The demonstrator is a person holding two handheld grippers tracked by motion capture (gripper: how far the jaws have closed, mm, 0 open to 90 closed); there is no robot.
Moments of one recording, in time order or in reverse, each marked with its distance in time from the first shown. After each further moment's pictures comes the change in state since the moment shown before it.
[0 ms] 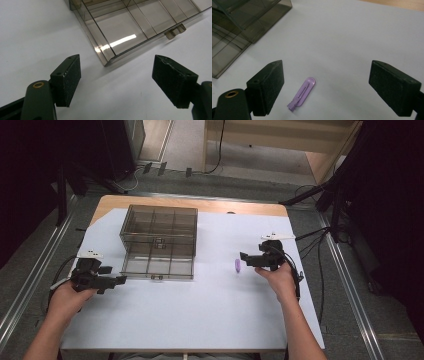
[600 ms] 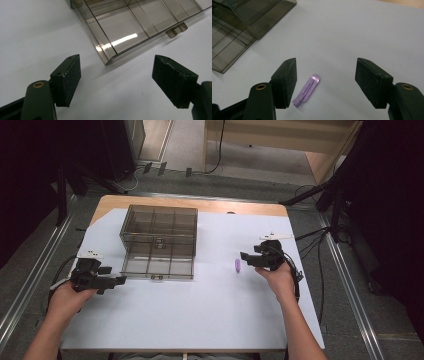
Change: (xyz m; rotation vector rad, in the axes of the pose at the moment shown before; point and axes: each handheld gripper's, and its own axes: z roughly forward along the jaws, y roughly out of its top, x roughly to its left) left arm 0.001 -0.001 0.000 0.006 0.000 -0.001; right arm 0.004 0.002 -0.003 0.020 0.023 -0.009
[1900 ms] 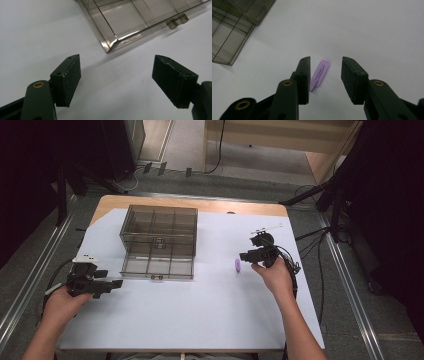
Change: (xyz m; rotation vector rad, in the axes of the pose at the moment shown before) left arm -0.002 -0.011 -0.008 0.006 0.016 0.000; right arm 0.023 0.029 0.001 0.267 -0.063 0.091
